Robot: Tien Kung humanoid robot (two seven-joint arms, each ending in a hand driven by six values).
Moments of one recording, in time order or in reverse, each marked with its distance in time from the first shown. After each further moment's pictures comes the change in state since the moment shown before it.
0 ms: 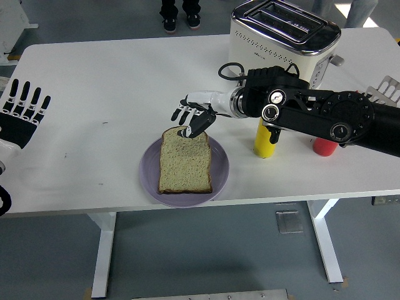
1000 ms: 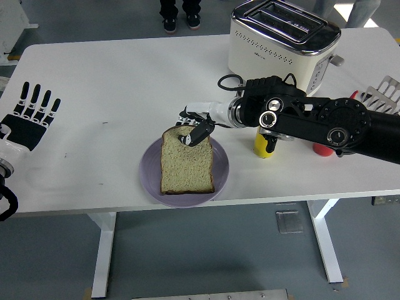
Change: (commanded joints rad) left arm 0.003 -0.010 0.031 -0.011 -0.024 -0.001 0.001; right arm -0.023 0.011 -0.013 0.012 0.067 -0.030 -0.019
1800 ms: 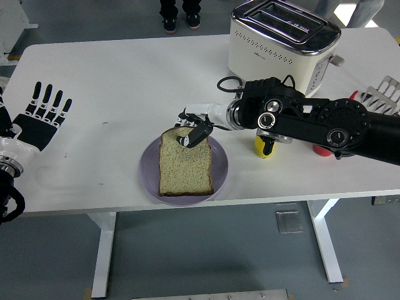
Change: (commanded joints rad) left arm -0.008 -0.004 0.051 -0.023 -0.038 0.000 0.001; right arm -0.005 0.004 -0.003 0.023 0.032 -0.027 -0.030
